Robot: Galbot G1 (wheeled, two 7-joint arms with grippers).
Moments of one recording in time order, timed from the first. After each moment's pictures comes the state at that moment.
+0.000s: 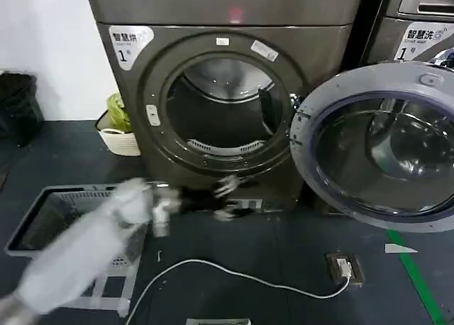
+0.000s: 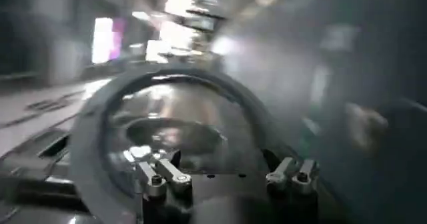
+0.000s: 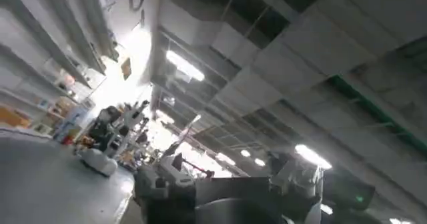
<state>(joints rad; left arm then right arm) 0.46 -0.81 0.21 -1.64 0.44 -0.82 0.44 -1.70 1.29 2.22 1.34 0.07 0.23 0.17</state>
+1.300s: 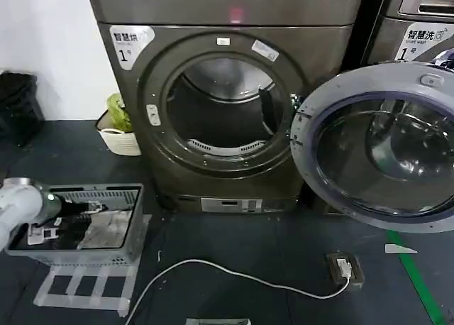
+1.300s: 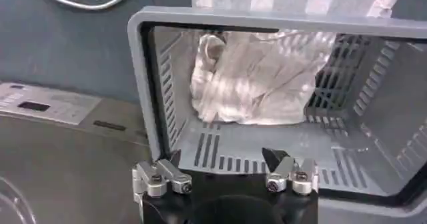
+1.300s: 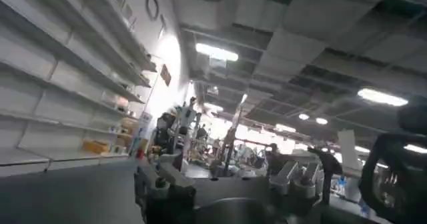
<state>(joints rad) 0.47 -0.41 0.20 -1.39 1.58 -0.82 0.21 -1.66 1.30 2.13 1.34 0.33 0.26 0.02</state>
